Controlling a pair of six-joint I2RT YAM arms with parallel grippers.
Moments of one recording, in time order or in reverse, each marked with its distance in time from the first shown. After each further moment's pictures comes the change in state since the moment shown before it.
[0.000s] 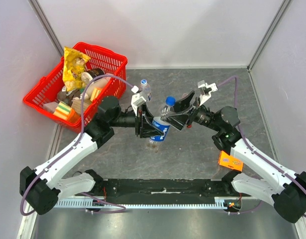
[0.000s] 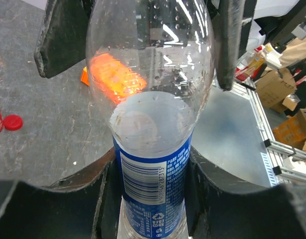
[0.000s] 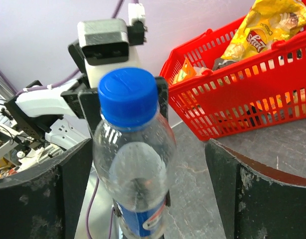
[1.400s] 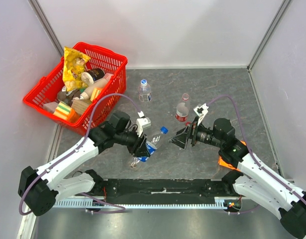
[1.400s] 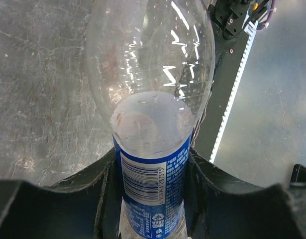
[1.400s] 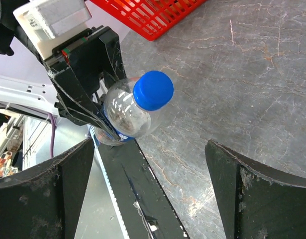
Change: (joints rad) left arm -0.036 -0.043 -0.108 -0.661 -0.280 0.362; right arm 0.001 -0.227 -0.202 -0.571 0.068 -0.146
